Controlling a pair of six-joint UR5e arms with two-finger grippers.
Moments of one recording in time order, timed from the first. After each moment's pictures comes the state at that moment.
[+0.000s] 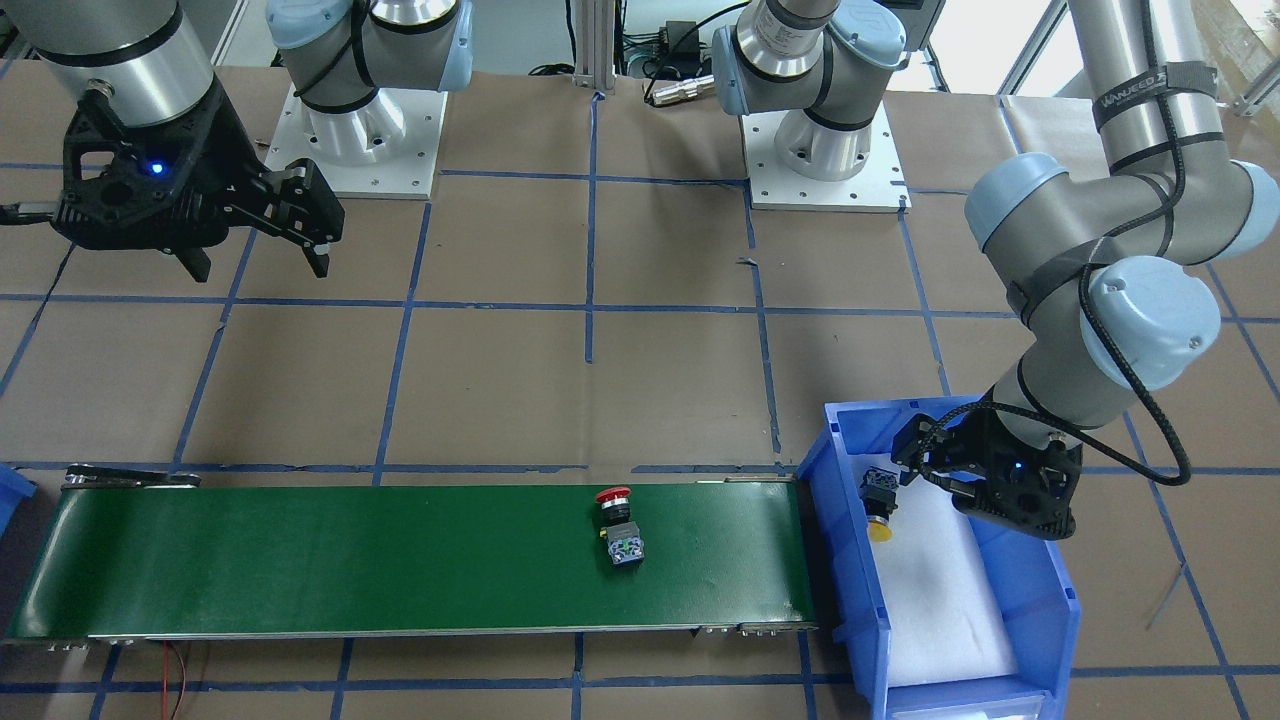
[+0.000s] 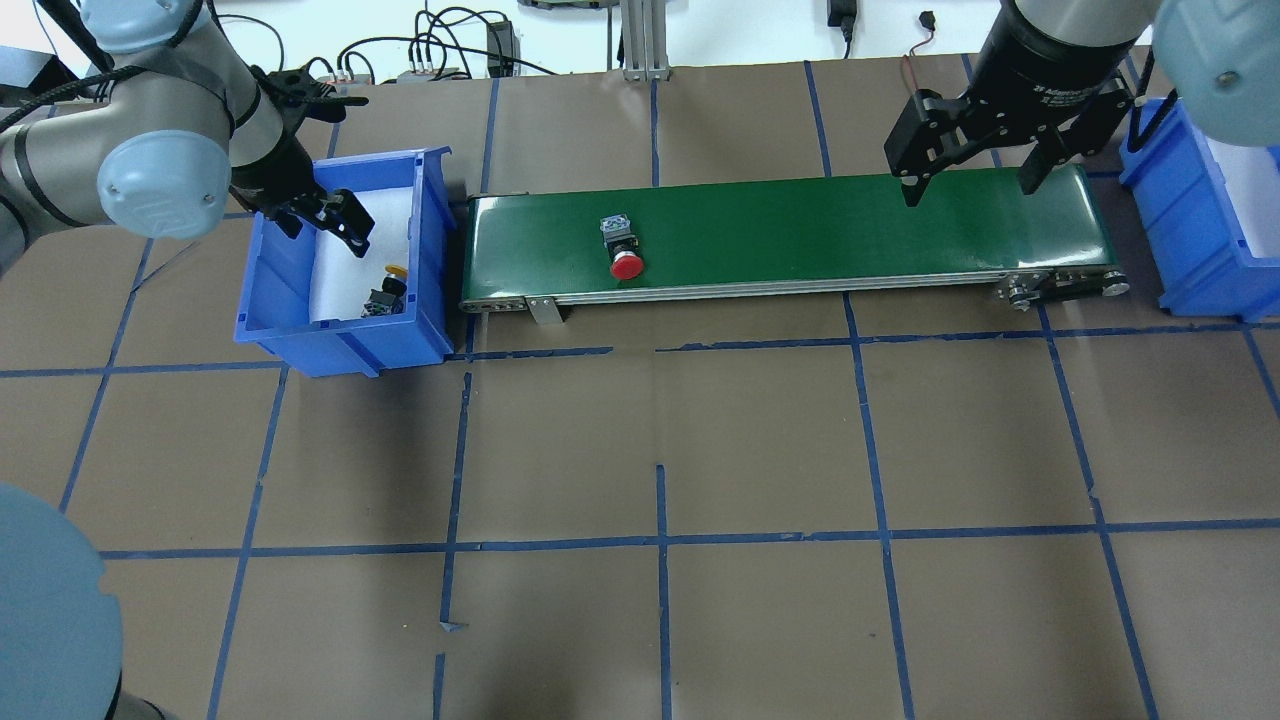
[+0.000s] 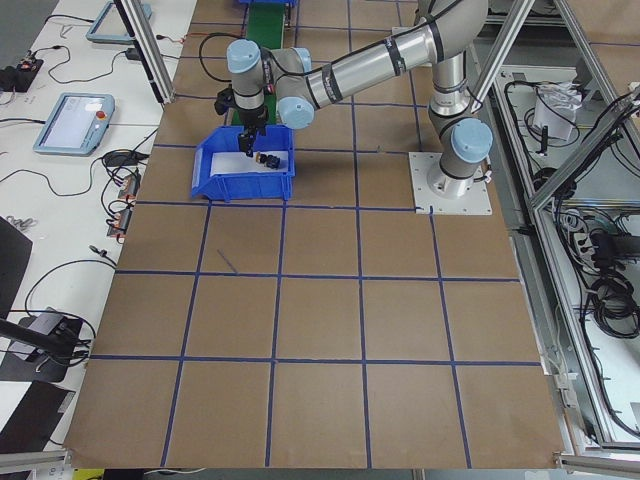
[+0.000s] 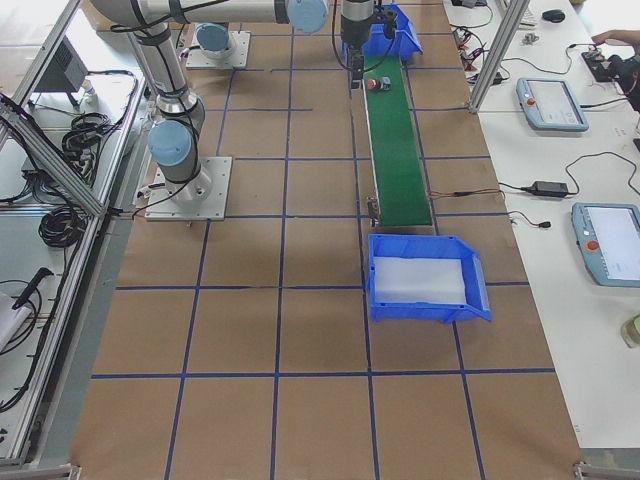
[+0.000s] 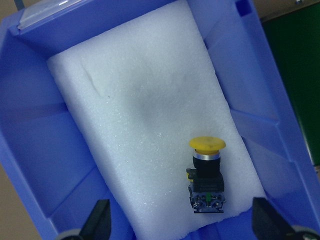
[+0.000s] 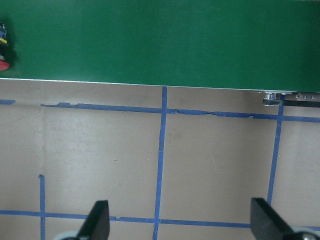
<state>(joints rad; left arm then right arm) -1.38 -1.94 -1.62 -1.13 1.58 0.54 1.54 -1.54 1.52 -1.58 -1.57 -0.10</state>
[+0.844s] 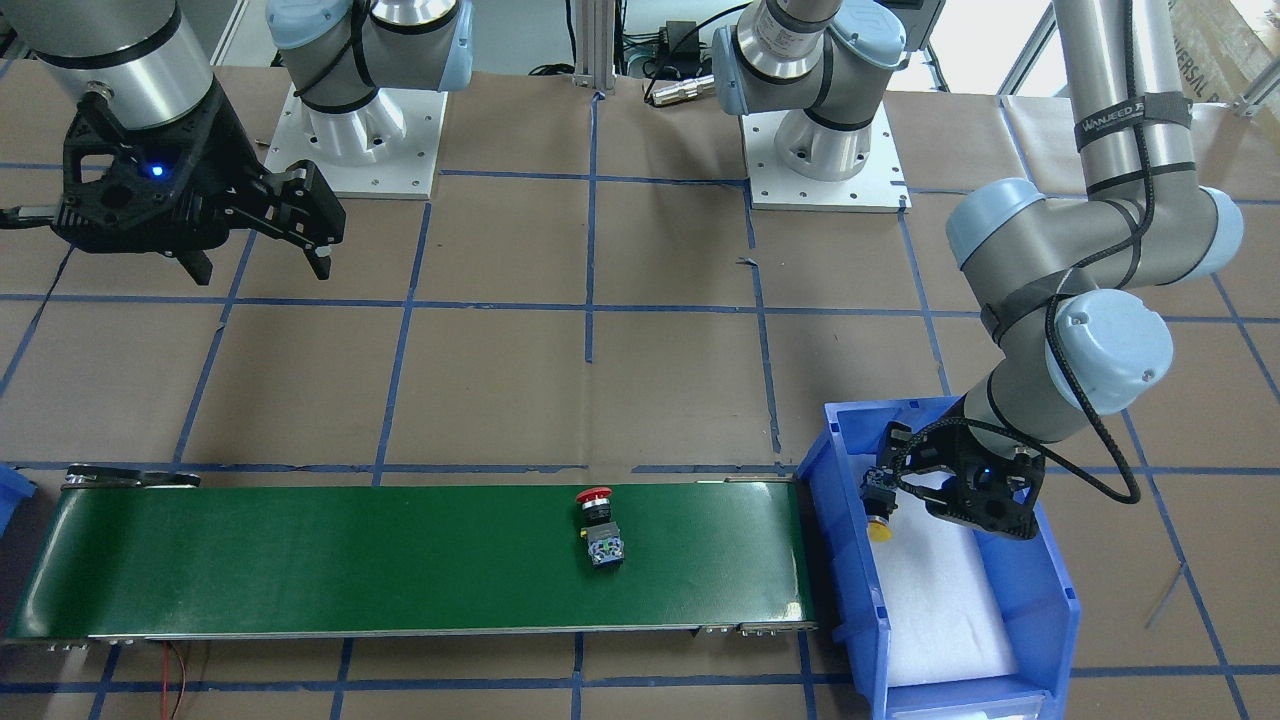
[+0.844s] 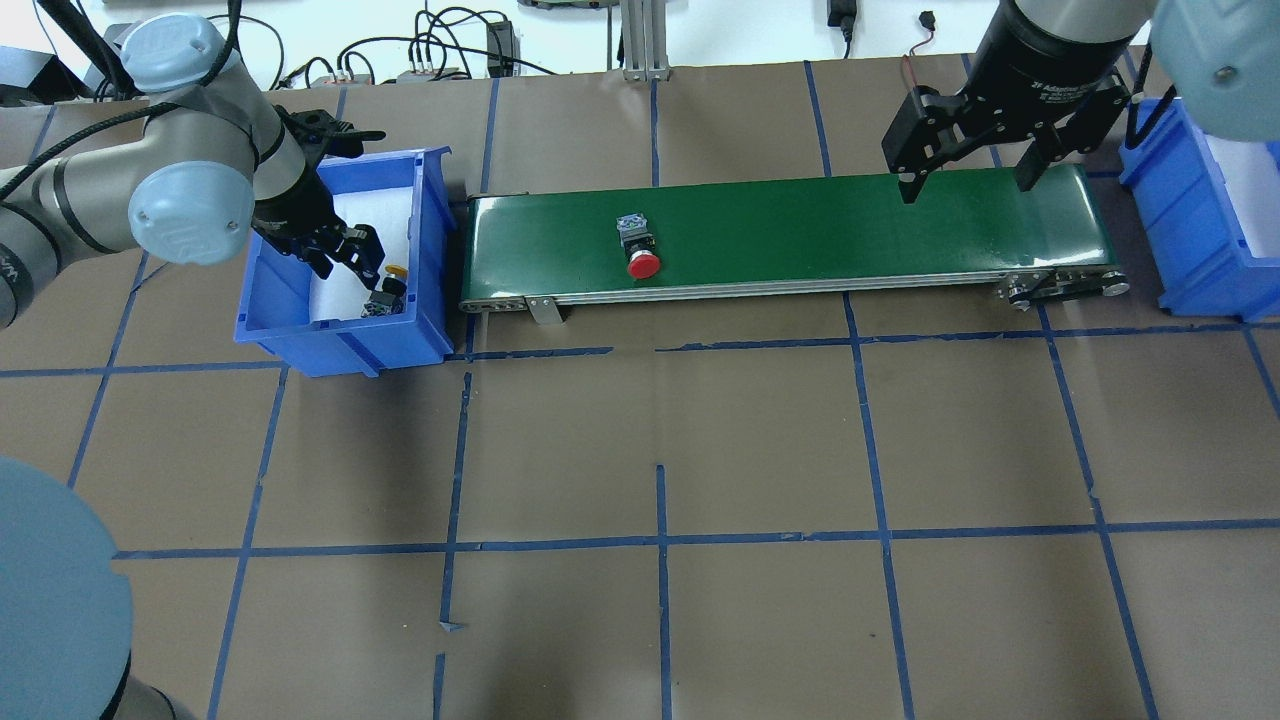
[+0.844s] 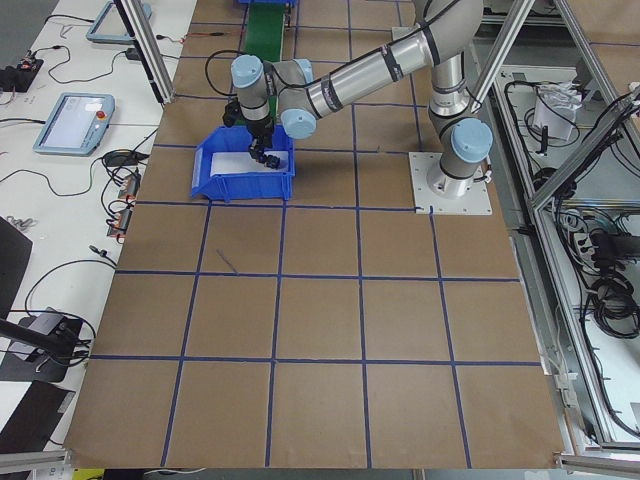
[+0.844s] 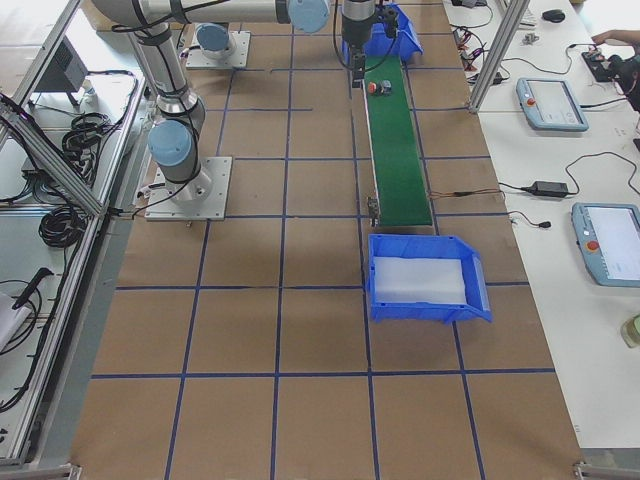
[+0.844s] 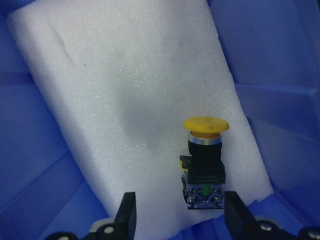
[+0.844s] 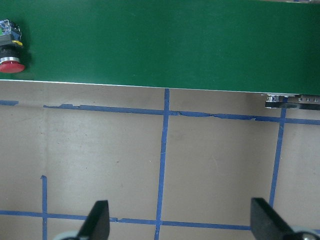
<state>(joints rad) -1.38 -1.96 -1.67 -1.13 1.56 0.48 1.54 -1.54 1.51 -1.58 -1.56 -0.10</state>
